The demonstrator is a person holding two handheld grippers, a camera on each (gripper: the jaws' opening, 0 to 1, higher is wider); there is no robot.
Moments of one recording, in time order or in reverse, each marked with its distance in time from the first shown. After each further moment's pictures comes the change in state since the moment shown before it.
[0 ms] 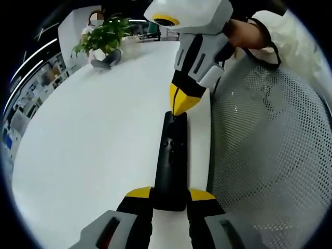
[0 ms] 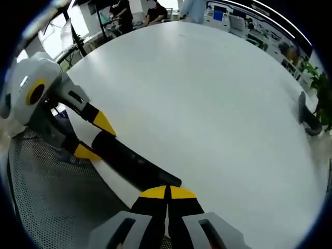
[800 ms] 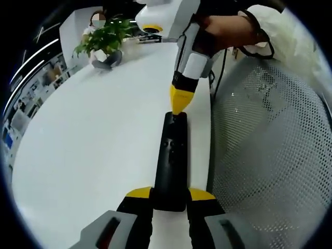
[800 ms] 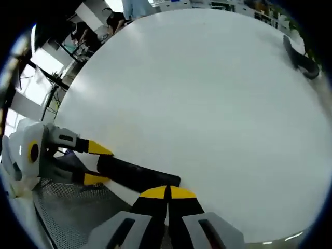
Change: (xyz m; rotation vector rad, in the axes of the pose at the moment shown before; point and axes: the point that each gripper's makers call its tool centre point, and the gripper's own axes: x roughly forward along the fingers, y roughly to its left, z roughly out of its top) left arm 0.001 0.000 0.001 0.001 -0.008 0.001; right arm -0.002 -0.003 0.000 0.370 0.043 0.132
